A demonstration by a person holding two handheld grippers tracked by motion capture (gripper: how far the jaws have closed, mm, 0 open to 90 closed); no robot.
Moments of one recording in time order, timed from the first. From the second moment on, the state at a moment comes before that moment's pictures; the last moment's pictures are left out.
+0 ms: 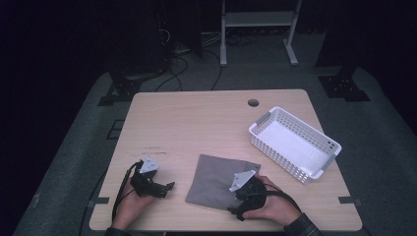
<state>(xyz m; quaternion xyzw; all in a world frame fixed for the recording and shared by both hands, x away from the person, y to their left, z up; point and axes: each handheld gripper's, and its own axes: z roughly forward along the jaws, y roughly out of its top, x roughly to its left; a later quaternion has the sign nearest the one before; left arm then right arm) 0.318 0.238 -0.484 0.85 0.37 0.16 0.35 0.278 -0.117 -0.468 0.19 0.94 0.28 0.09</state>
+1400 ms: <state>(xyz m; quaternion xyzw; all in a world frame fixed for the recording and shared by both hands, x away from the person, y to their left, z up) 0.318 0.238 -0.484 0.85 0.37 0.16 0.35 0.301 -0.139 -0.448 0.24 0.90 0.37 0.02</state>
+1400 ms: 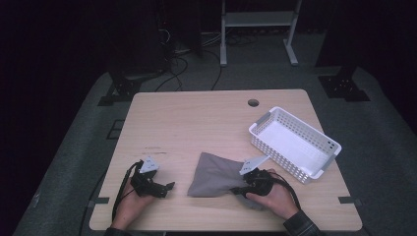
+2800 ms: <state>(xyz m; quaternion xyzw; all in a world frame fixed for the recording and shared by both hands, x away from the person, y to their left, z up) 0.319 0.238 -0.483 0.85 0.37 0.16 0.35 0.316 -0.180 -0.365 0.27 0.85 0.44 0.07</state>
